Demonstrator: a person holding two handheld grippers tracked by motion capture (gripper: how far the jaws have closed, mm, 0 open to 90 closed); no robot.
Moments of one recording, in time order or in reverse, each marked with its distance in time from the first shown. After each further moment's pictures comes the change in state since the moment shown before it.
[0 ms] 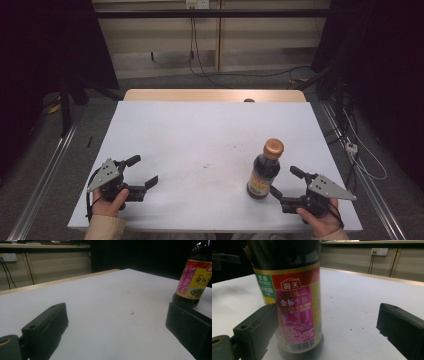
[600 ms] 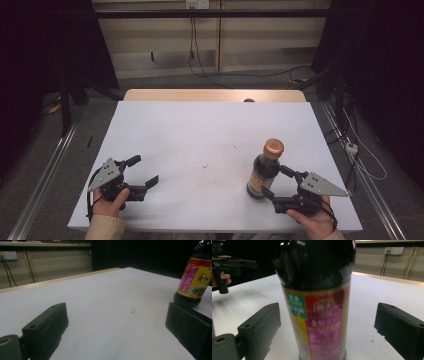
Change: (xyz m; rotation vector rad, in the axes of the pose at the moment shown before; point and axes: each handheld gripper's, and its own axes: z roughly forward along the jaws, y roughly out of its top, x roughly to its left) left arm 0.000 -0.001 0.001 0.015 0.002 0.001; right arm 0.016 0.015 0.012 0.003 0.067 0.014
